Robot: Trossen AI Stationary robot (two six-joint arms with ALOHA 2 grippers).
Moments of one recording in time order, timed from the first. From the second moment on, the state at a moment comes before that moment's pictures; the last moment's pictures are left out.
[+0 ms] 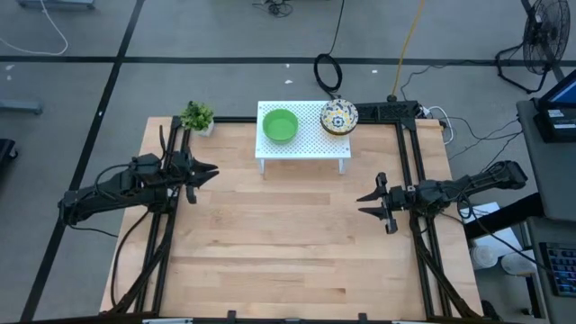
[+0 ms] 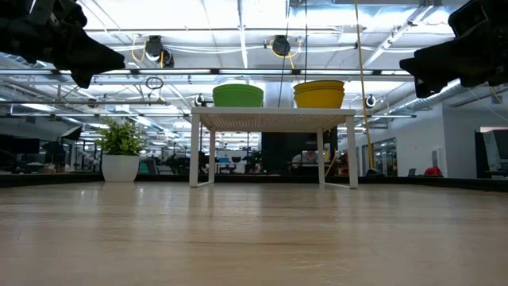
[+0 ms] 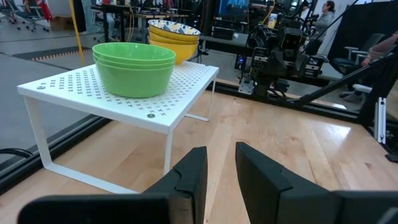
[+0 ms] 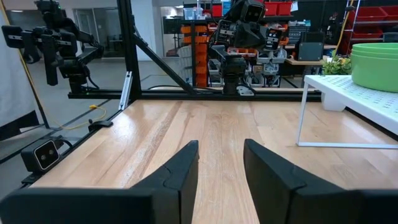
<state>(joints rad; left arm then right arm) 0.25 0.11 0.26 -0.26 0.02 -0.14 0.27 0.26 0.02 0.24 0.16 0.04</state>
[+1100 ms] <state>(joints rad) 0.25 0.11 0.26 -0.26 0.02 -0.14 0.27 0.26 0.02 0.24 0.16 0.04</state>
